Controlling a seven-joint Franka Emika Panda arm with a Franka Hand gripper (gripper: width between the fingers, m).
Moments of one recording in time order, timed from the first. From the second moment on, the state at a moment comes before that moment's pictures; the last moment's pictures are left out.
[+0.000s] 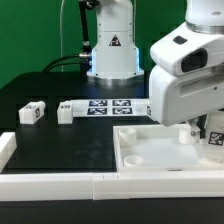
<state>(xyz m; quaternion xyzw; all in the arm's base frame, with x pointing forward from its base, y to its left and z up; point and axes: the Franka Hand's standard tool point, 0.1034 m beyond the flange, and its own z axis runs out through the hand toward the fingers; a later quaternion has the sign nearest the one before) 0.615 0.133 0.074 -0.98 -0.19 0.07 0.10</state>
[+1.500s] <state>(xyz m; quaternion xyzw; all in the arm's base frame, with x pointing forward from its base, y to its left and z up) 0.617 0.125 0.072 -0.89 -0.44 0.04 0.10</state>
